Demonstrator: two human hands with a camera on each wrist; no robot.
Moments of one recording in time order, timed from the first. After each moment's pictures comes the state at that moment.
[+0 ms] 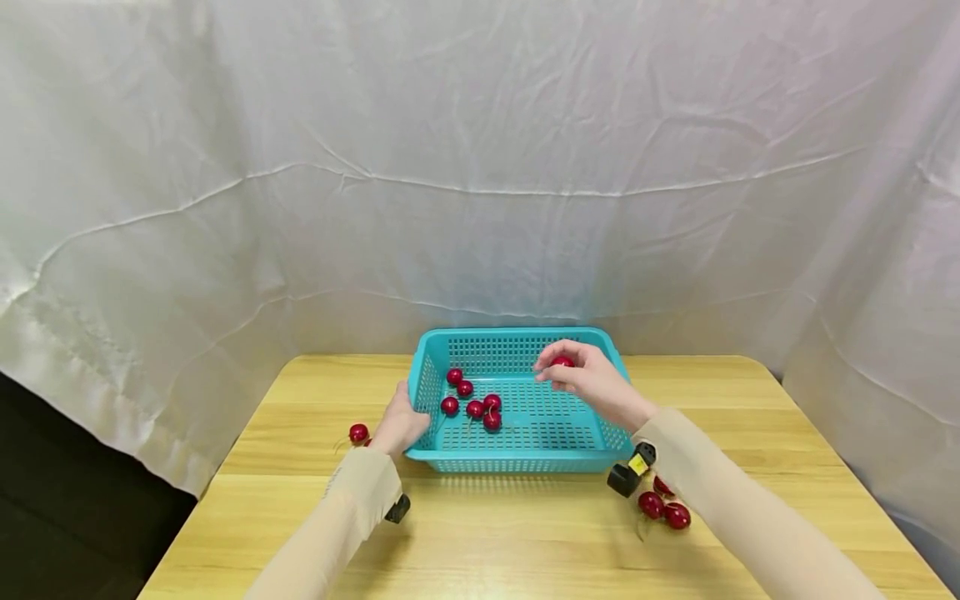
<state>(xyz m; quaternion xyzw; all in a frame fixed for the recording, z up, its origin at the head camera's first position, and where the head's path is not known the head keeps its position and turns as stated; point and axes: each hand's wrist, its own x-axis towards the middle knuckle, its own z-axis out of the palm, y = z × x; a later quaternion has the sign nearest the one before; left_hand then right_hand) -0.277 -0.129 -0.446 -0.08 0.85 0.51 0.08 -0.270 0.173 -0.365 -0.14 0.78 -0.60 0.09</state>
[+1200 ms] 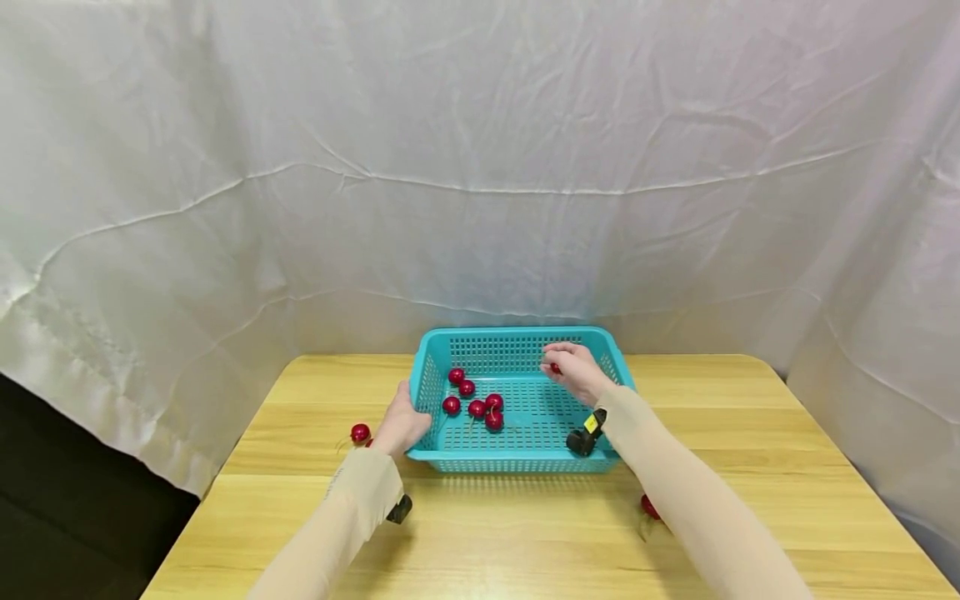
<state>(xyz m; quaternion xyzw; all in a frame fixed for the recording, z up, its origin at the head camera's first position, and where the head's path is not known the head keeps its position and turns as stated) -0.278 -0.129 -0.448 -0.07 0.86 0.50 0.07 -0.341 0.164 -0.422 0.03 0.71 -0.69 0.12</state>
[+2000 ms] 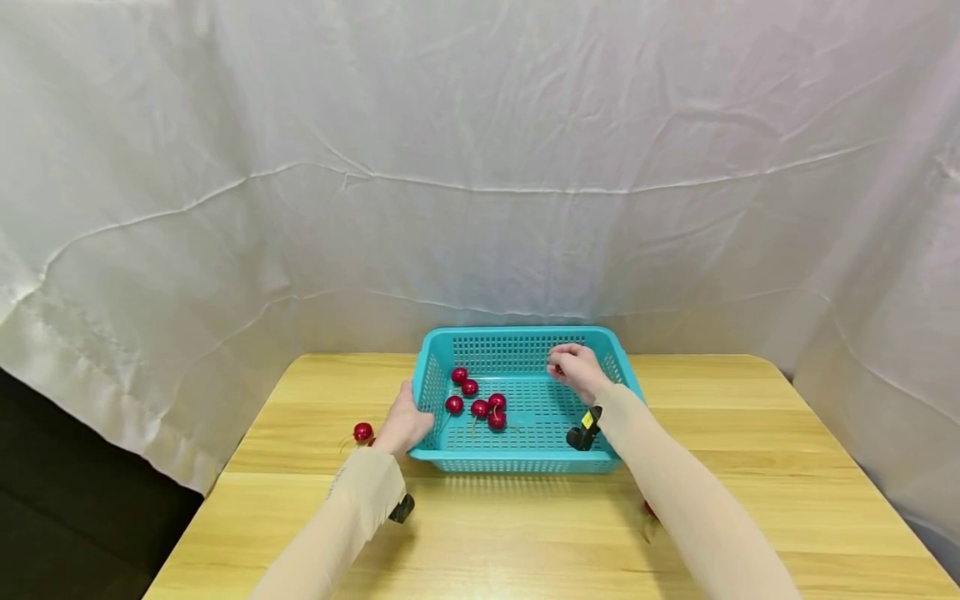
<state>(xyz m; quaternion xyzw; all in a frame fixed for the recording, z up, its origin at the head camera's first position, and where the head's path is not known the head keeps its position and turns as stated) -0.279 -0.130 -0.451 -0.07 0.86 0.51 0.06 -0.359 0.168 -0.444 0.05 0.73 -0.67 0.10</state>
